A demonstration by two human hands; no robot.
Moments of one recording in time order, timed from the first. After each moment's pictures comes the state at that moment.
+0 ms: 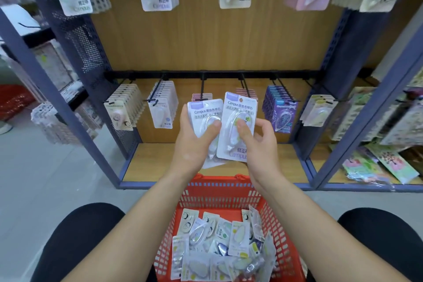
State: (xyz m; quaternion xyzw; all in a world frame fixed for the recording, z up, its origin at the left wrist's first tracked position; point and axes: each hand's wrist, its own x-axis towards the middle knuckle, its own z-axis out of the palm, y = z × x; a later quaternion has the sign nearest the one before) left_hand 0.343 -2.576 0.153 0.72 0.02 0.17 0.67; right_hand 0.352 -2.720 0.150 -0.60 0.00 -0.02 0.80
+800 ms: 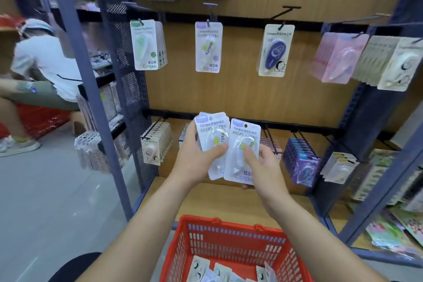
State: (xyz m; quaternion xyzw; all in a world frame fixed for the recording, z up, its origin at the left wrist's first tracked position) left_hand 0.331 -2.497 0.235 0.71 -0.01 0.18 0.68; right_hand 0.363 -2.660 0.209 -0.70 -0.08 0.00 0.71
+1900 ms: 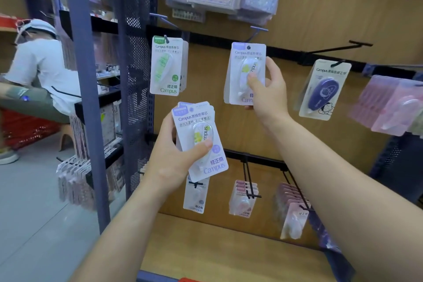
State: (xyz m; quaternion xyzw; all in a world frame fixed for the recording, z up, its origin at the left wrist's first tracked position) left_hand 0.399 -2.378 0.267 0.63 -0.05 0.28 0.72; right_hand 0.536 -2.524 0.367 -0.67 -0.24 -0.18 0.68
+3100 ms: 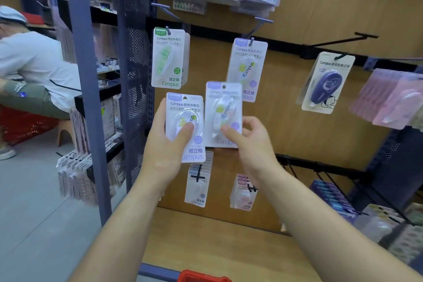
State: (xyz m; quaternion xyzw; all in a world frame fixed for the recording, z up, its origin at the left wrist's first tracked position) left_hand 0.405 -2.364 0.259 0.65 -0.04 0.36 0.67; right_hand 0.463 -2.522 0.289 -0.65 -0.19 0.03 0.74
